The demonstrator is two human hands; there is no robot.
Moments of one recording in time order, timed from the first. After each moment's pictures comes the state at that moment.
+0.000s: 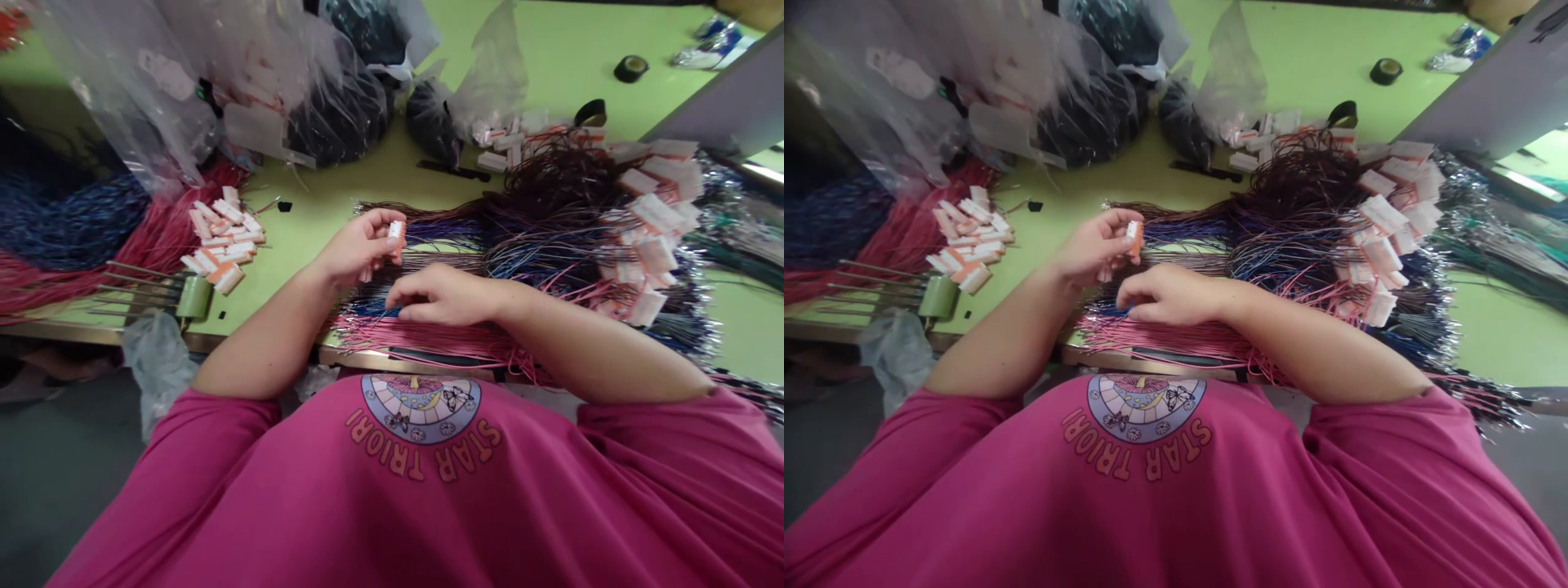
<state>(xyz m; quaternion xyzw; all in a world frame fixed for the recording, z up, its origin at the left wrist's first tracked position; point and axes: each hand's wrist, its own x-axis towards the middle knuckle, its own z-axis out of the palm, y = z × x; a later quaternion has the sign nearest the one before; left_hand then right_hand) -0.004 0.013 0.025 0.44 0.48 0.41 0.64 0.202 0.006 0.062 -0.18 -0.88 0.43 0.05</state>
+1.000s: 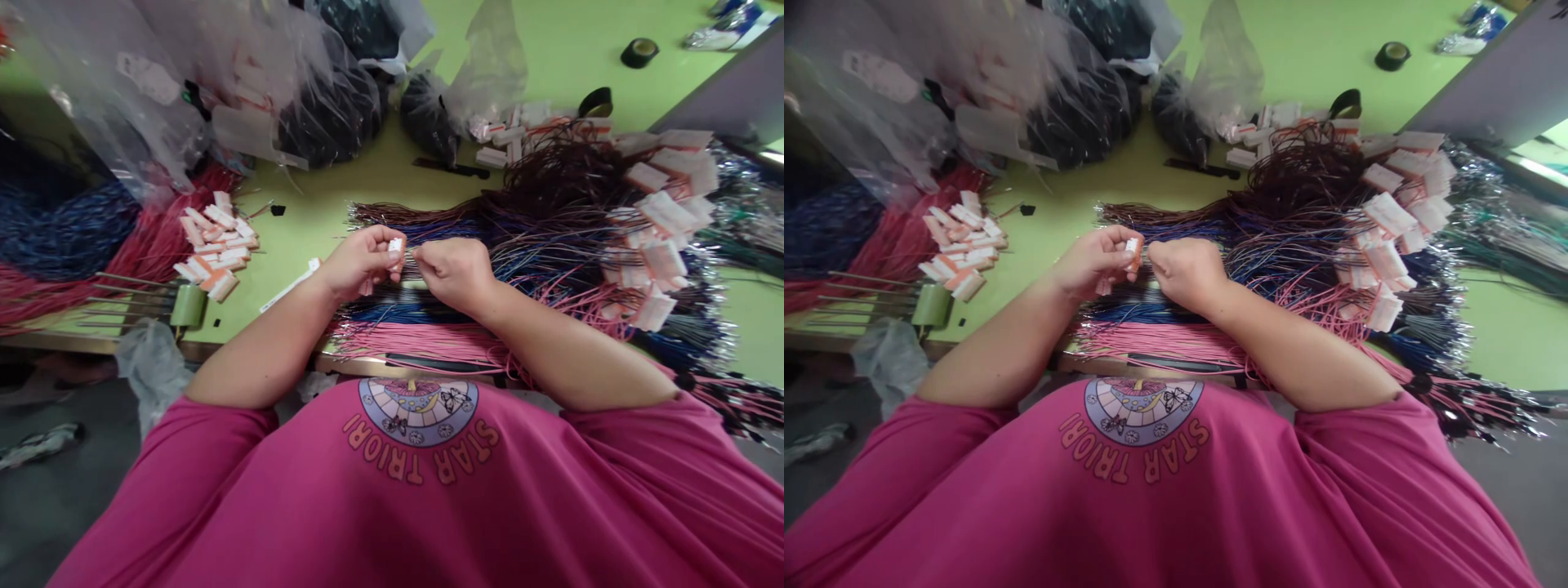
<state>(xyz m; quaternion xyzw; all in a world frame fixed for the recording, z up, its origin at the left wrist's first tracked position) 0.004 0.004 0.023 0.43 0.45 0.37 0.69 0.203 0.014 0.037 -0.43 -0.90 0.07 0.06</state>
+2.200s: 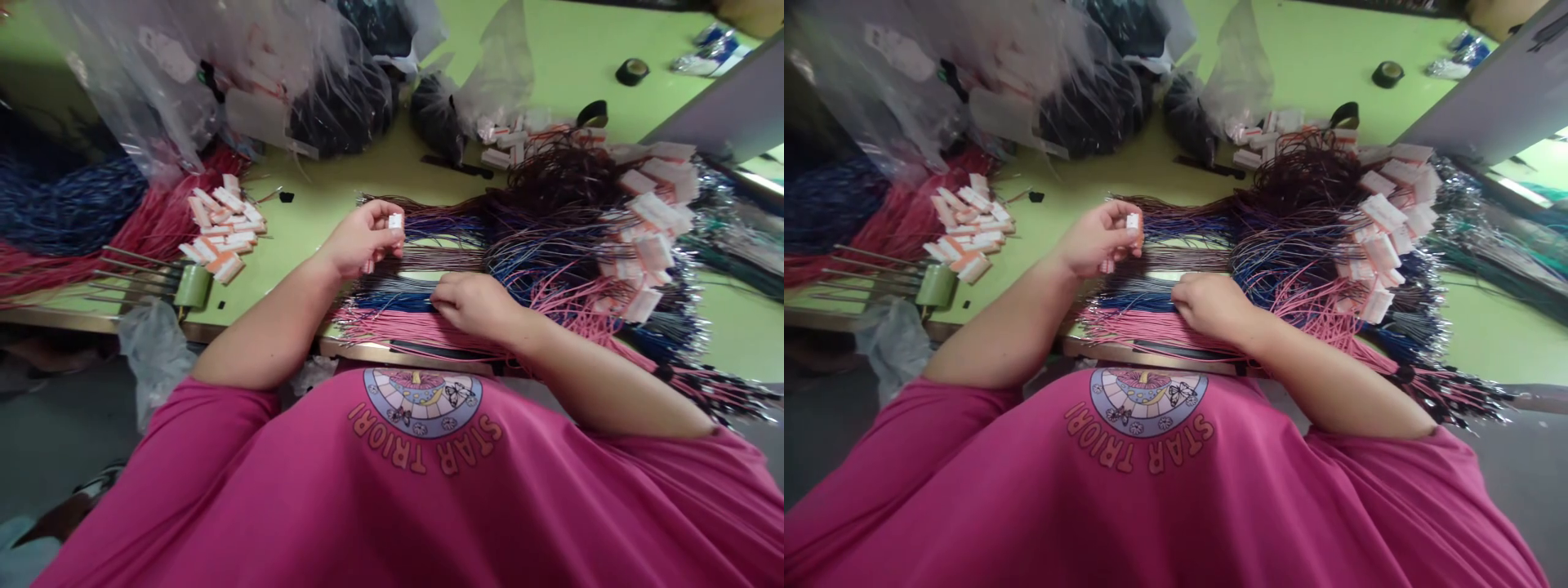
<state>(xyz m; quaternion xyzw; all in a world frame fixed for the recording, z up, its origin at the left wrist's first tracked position) 0.003 0.009 0.034 0.44 0.55 0.39 0.59 0.233 -0.028 0.039 -0.34 -0.92 0.17 -0.06</state>
